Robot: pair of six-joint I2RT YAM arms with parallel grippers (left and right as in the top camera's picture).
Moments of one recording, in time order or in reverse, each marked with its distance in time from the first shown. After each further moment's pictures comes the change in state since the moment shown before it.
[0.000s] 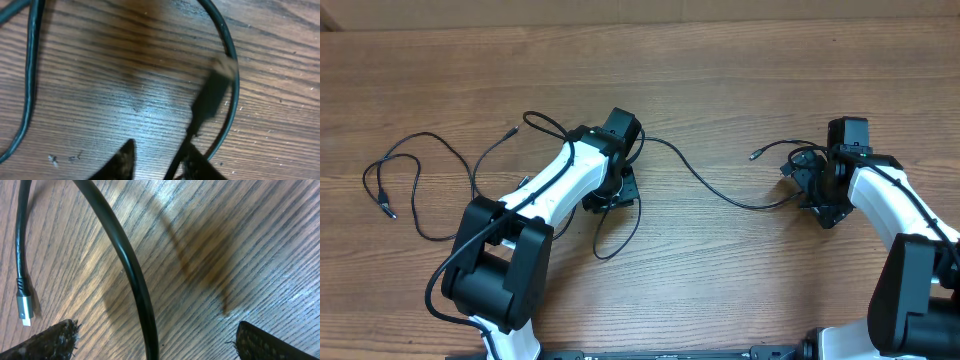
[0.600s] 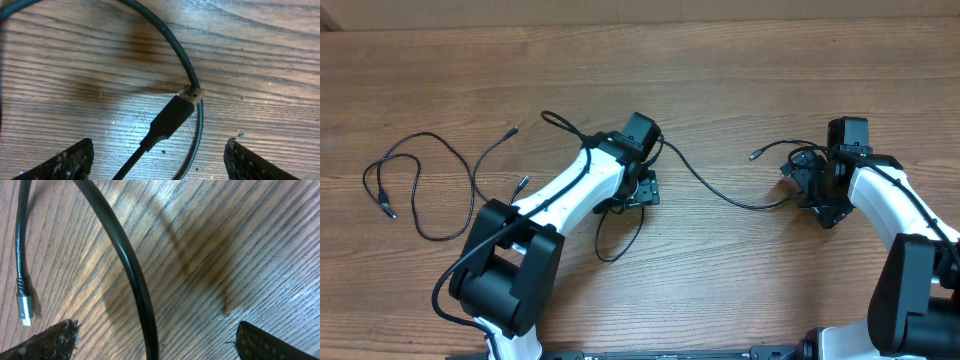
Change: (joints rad) left arm -0.092 0.000 -0.002 0.076 -0.064 0.000; right arm 0.000 0.000 0.000 0.001 0.000 0.000
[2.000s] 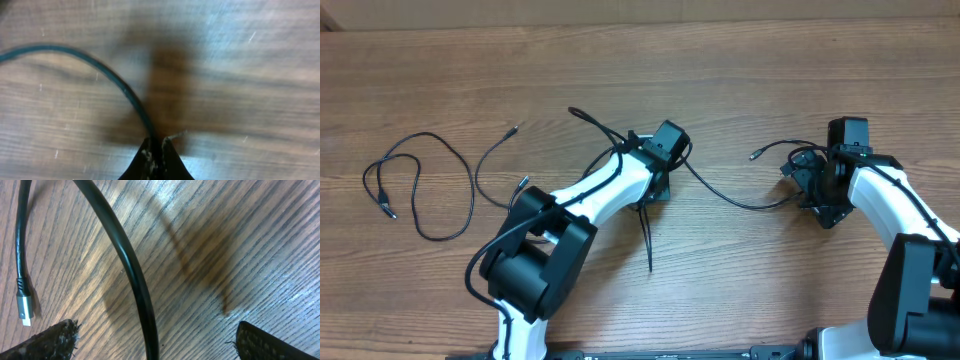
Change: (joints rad) left arm -0.086 0.129 0.064 0.094 -0.163 0.010; right arm 0.000 0.000 0.000 0.000 0.000 0.000
